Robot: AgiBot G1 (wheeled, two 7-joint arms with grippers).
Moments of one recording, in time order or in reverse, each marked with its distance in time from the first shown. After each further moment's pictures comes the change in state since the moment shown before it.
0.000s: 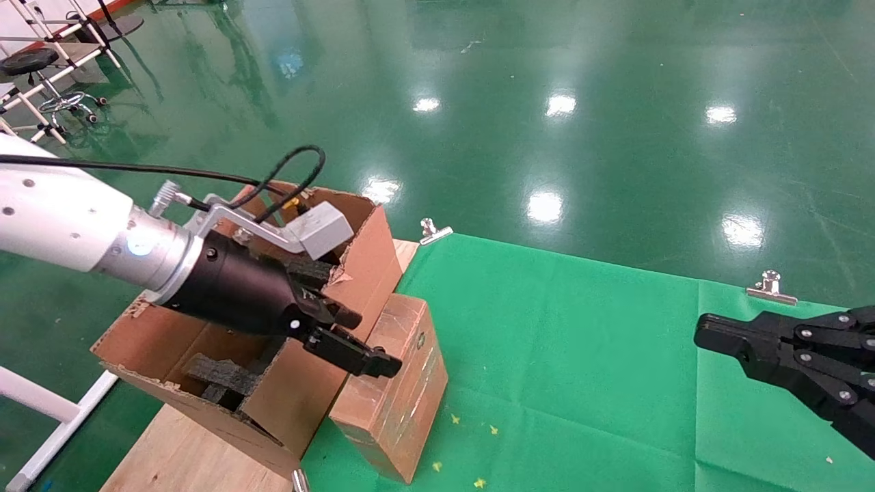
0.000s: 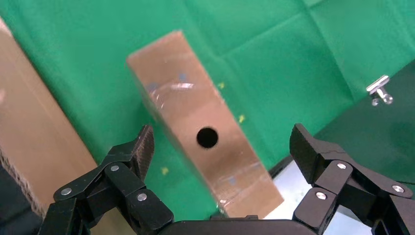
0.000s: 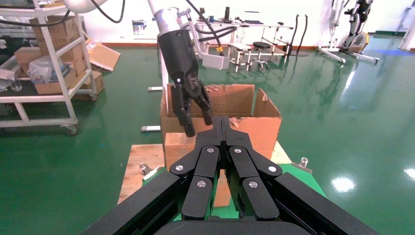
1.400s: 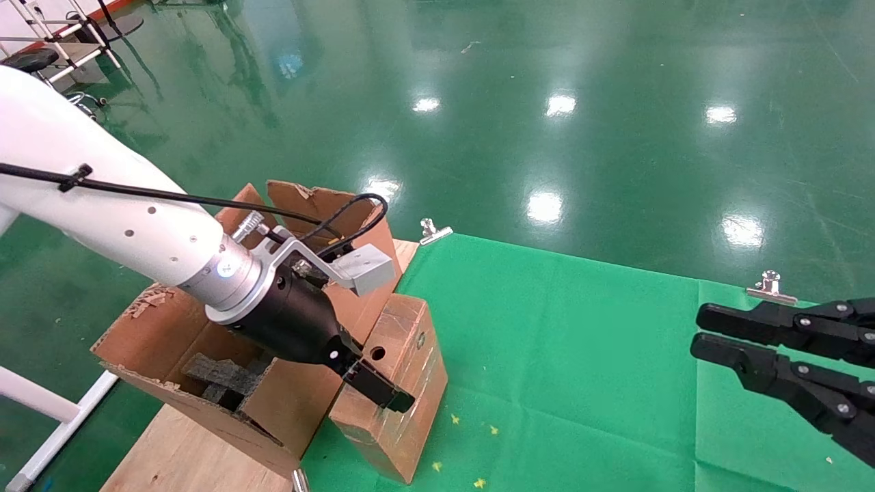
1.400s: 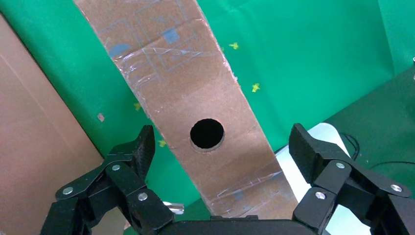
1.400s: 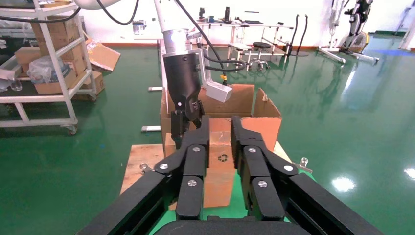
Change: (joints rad) left arm -0.115 0.127 0.297 -0.015 0.079 -0.043 -0.179; right arm 0.000 0.000 0.000 0.000 0.000 0.000 0.000
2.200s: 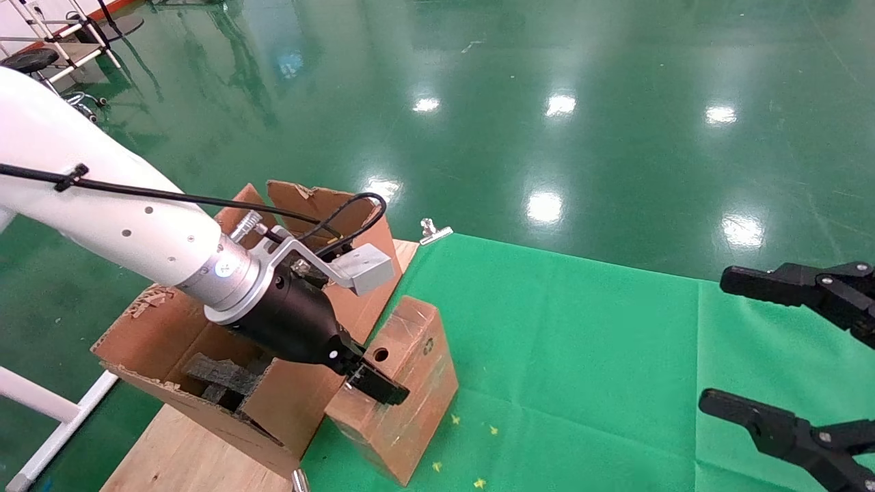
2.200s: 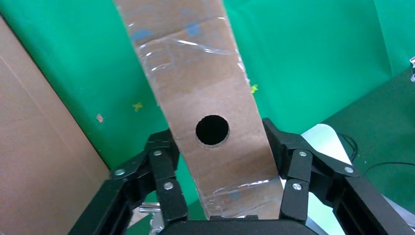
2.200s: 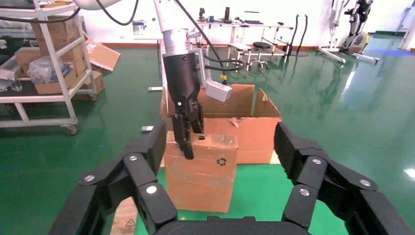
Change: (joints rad) left arm 0.004 -0.004 -0.007 0.000 -0.004 0.001 0.002; right arm 0.000 0.000 0.000 0.000 0.000 0.000 0.000
